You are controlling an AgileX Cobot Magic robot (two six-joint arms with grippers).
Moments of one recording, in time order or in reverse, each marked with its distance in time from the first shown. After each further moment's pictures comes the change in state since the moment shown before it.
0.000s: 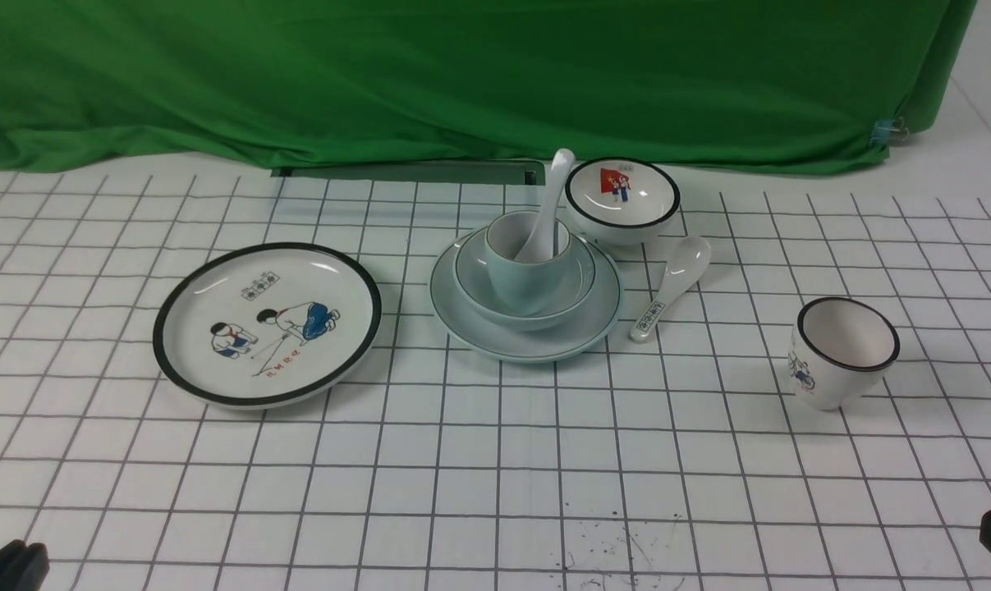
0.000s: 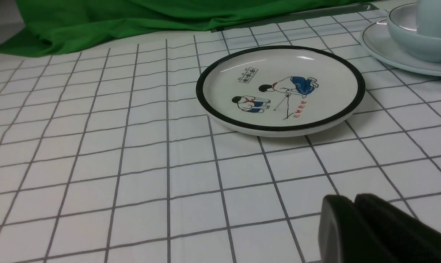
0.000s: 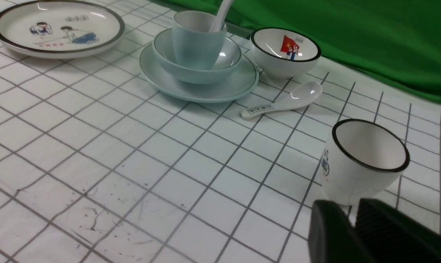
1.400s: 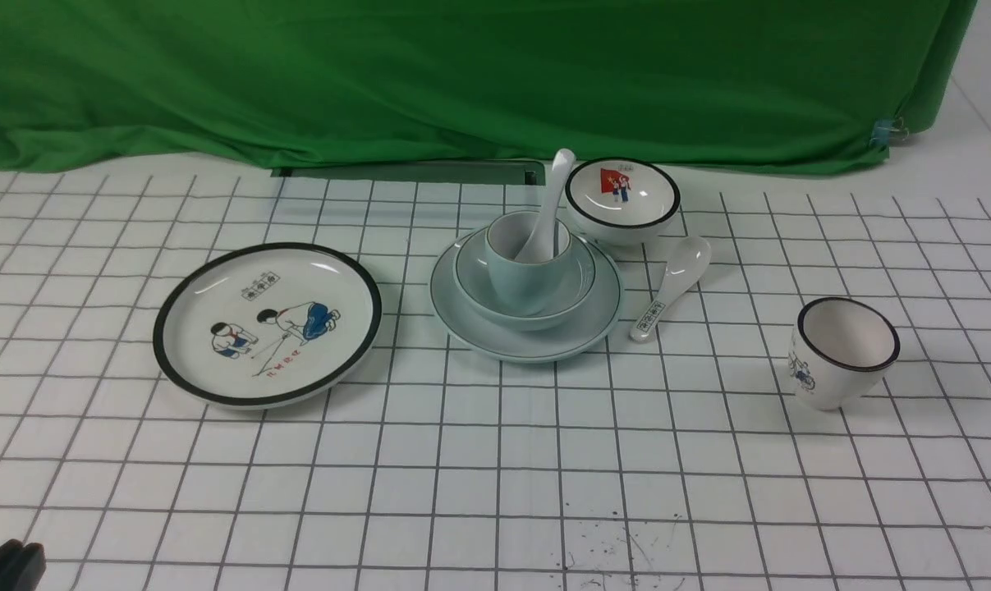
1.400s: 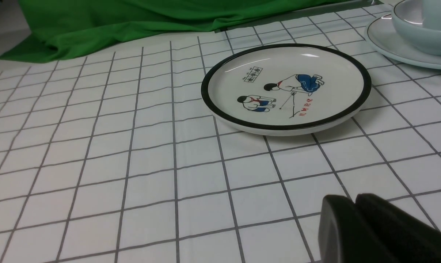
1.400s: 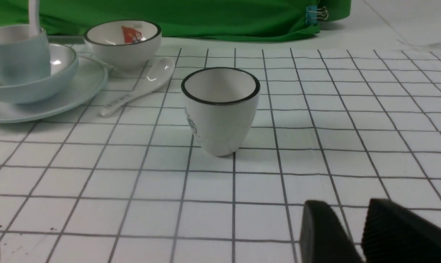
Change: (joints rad) right arm -0.455 -0.261 0.230 0.172 -0.051 -0.003; left arm 0.002 0.000 0.000 0.027 0.000 0.005
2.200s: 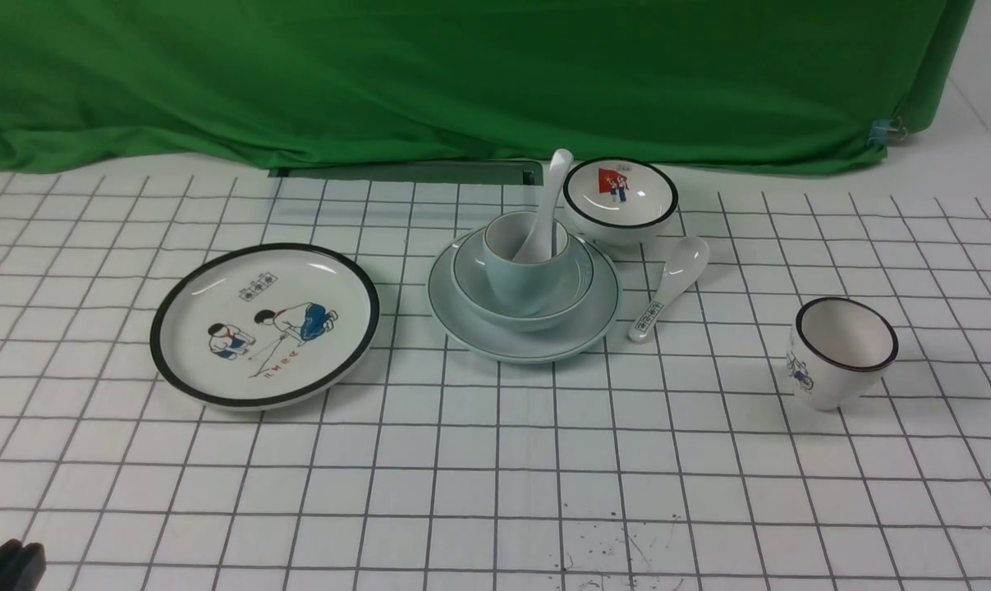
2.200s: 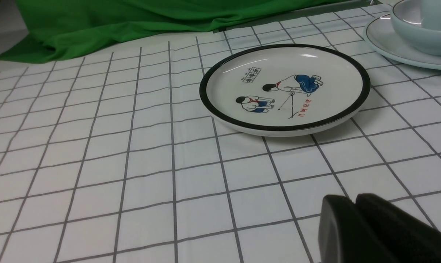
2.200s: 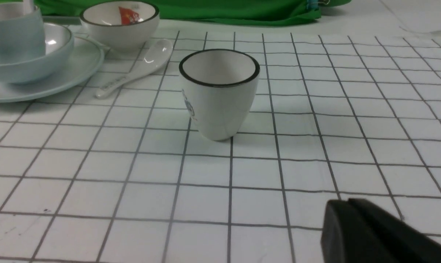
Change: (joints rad) right arm 0.003 0.000 0.000 0.000 0.032 -0.023; left arm 0.000 0.000 0.000 0.001 0.000 0.000
